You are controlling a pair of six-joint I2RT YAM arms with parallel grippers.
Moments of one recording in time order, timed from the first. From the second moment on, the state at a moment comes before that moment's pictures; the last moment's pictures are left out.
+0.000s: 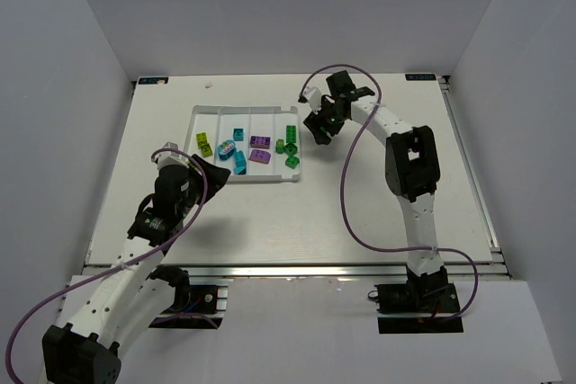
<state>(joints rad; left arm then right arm) -0.32 0.74 0.55 -0.26 -0.07 -0.92 0.40 2.29 1.94 -0.69 -0.32 -0.60</state>
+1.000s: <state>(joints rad) -0.32 0.74 0.55 -0.26 -0.07 -0.92 0.40 2.30 1.87 -0.61 -0.32 -0.72</state>
